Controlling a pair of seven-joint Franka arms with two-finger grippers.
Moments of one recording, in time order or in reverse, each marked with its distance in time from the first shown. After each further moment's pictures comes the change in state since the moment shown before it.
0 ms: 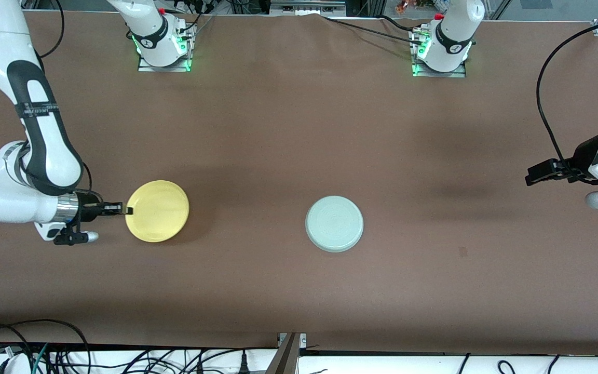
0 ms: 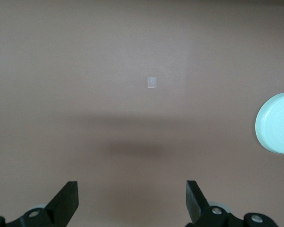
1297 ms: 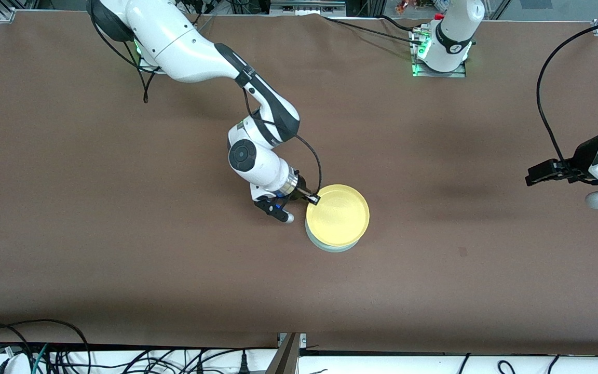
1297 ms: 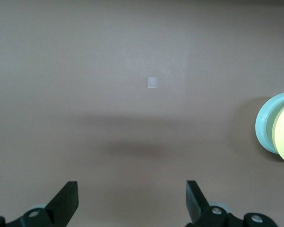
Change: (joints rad) left arm 0.001 0.001 0.001 0.002 0.000 0.000 0.000; right arm 0.723 0.288 0.038 0.249 -0.002 0.540 1.194
